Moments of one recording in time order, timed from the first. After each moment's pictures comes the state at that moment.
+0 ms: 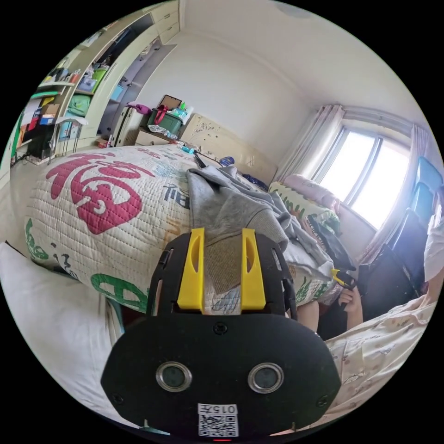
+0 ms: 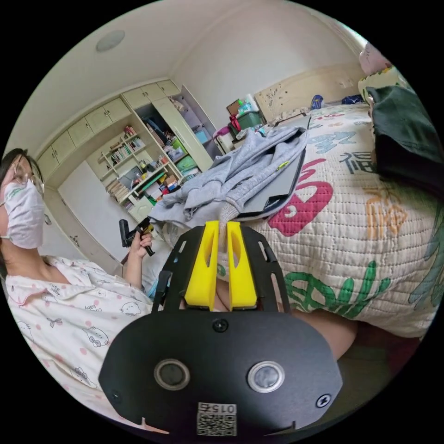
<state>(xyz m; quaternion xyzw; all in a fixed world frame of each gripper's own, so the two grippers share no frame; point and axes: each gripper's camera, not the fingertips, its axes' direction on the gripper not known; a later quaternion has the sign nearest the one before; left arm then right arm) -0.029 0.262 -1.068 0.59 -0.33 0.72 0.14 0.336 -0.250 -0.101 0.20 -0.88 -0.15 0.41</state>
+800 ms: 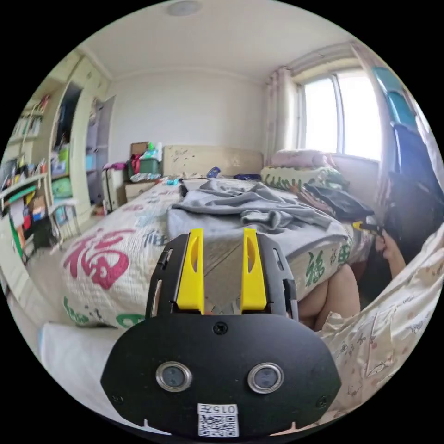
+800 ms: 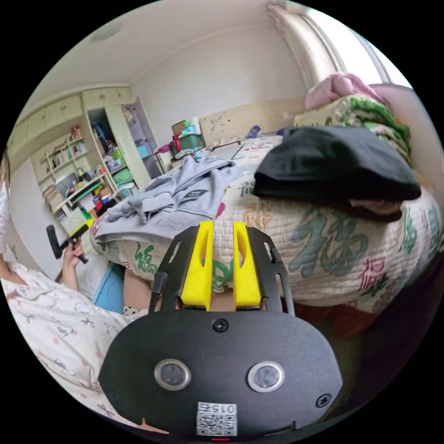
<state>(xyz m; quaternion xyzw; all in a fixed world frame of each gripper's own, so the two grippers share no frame) -0.091 0.241 -0.734 0.53 -0.48 0.69 -0.09 0.402 -0.198 -0.085 0.28 -0.74 -0.10 0.60</state>
